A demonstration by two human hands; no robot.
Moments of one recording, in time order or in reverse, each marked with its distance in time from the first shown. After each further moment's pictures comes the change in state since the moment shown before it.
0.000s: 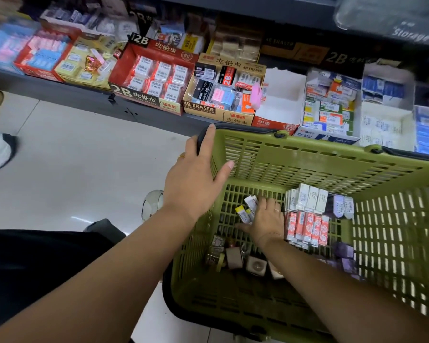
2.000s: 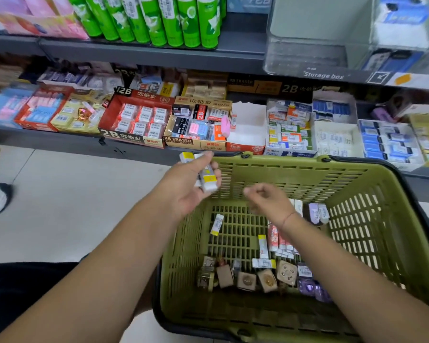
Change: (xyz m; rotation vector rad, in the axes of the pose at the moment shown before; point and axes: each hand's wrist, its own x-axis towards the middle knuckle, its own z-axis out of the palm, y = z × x) left_hand 0.025 0.062 -0.056 -1.635 -0.347 -0.804; right_hand -0.033 0.003 -0.160 1.021 -0.129 -0.034
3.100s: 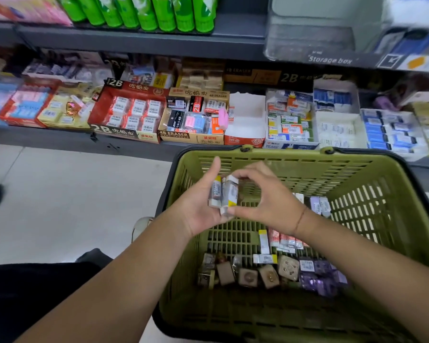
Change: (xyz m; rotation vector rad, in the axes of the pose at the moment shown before) left_hand 0.031 -0.045 -0.018 0.162 -0.226 -0.318; right_hand -0.015 -0.028 -0.003 -0.430 -0.088 -0.503
